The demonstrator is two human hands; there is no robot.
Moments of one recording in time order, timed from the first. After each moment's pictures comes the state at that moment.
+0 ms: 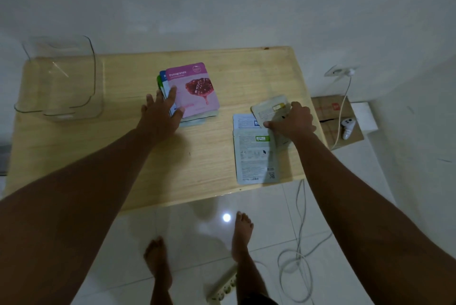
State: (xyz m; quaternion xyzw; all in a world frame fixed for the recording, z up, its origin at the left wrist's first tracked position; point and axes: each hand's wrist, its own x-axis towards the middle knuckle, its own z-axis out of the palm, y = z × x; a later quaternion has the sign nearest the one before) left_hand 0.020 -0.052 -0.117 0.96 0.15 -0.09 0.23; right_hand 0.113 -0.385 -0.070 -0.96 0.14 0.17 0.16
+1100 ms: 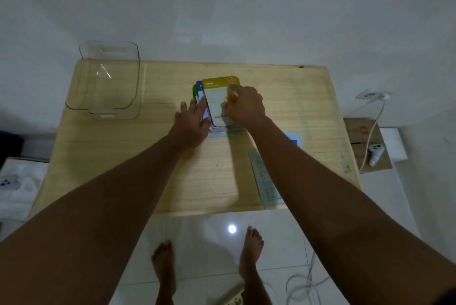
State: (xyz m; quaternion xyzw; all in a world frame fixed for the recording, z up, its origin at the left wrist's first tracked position) left_hand 0.013 -0.050 -0.108 0.93 0.15 -0.08 0.32; right_hand 0.115 -0.187 -0.061 -0.95 -0.14 0.15 0.23
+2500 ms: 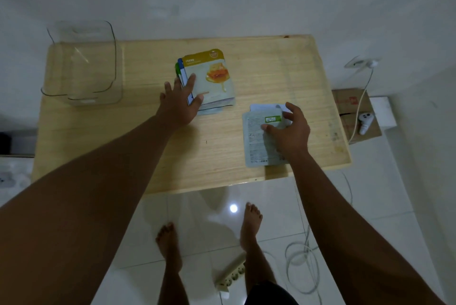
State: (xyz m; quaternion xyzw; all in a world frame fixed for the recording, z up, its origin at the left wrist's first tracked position) left_hand 0.016 -0.054 -0.108 0.95 0.15 -0.09 0.25; right_hand 0.030 -0.344 -0.071 -0.90 0.11 0.10 0.42
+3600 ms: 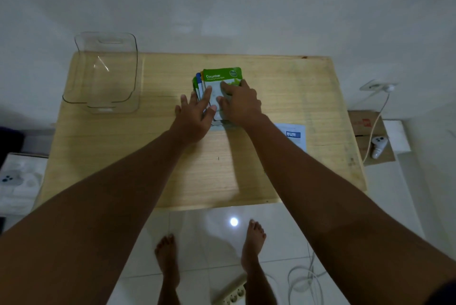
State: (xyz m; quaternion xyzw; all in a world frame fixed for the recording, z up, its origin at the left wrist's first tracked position) left_hand 0.013 -0.053 -0.115 0.93 0.15 -0.05 0.33; right_hand 0.101 -0.181 -0.070 -0.95 -0.19 0.16 0.20
